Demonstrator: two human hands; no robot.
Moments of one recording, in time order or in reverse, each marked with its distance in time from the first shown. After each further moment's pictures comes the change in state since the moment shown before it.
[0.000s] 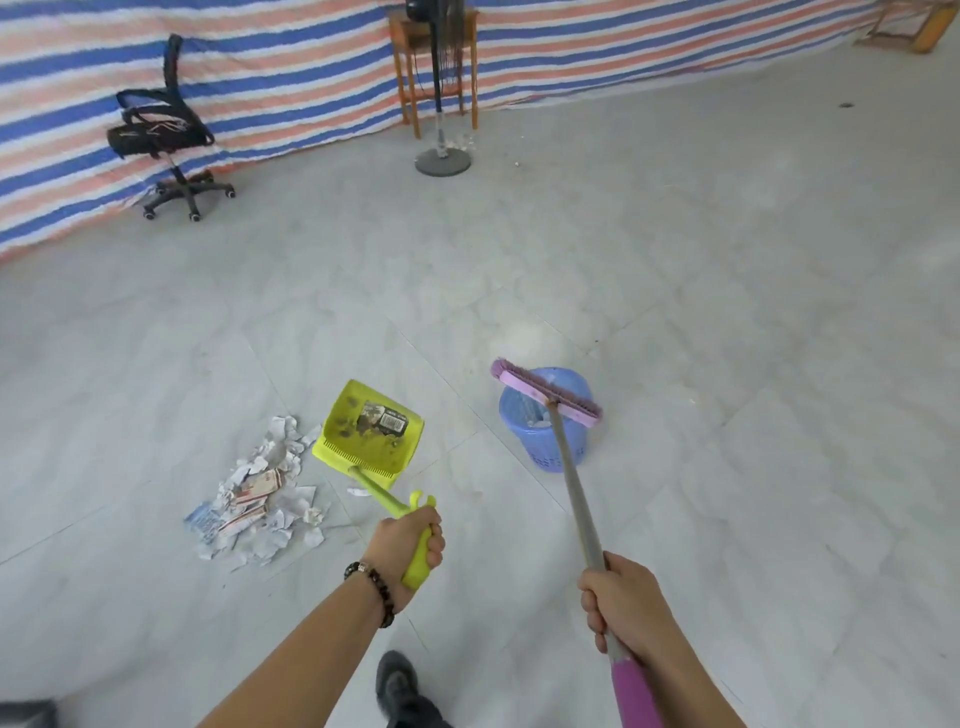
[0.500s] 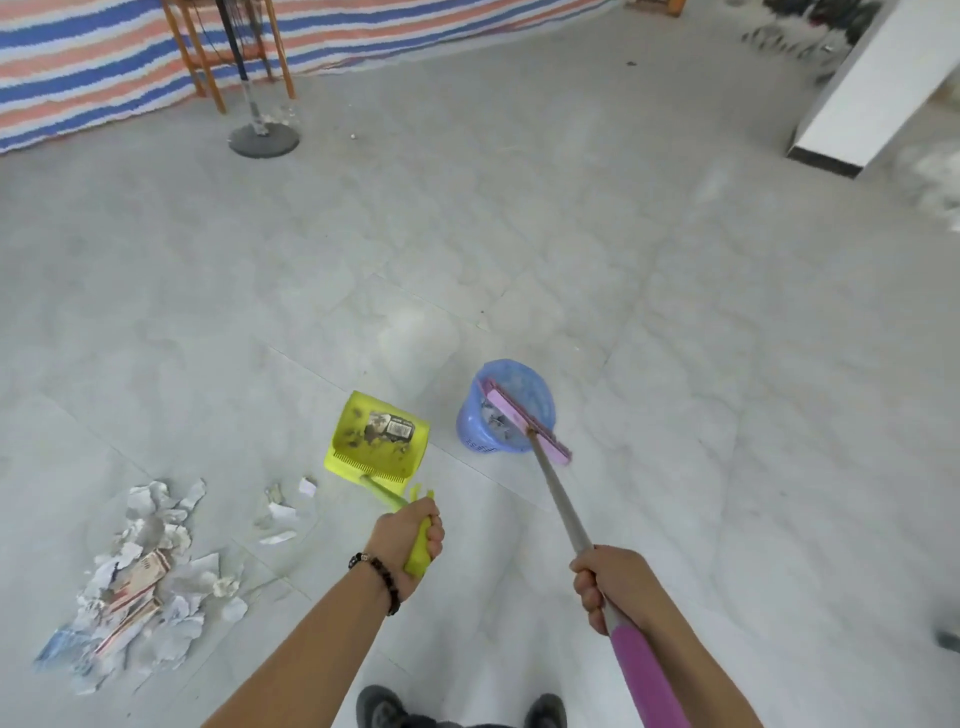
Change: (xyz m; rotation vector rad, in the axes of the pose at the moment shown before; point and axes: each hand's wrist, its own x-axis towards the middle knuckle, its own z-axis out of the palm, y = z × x) left_hand 0.079 0.038 0.021 0.169 -0.242 -0.203; right_hand 0.001 -0.017 0.039 0.318 0.247 0.260
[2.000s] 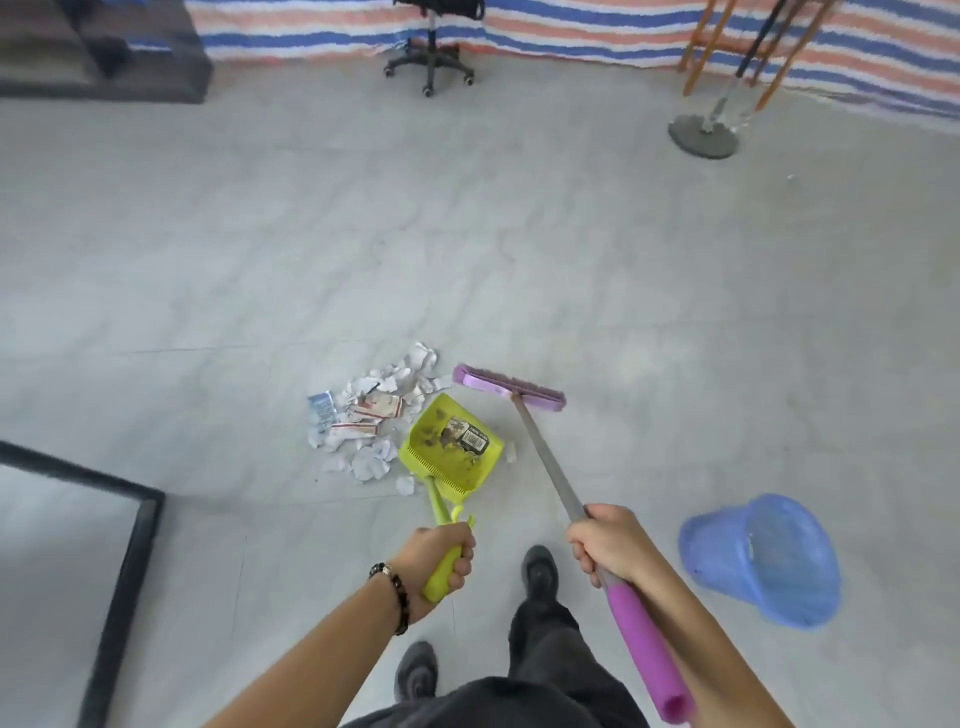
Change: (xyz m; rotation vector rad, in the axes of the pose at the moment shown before) left_hand -0.016 0.068 -0.246 -0.487 0.305 0.047; right_hand 0.059 -0.094 0.368 -1.174 -0.531 -0.414
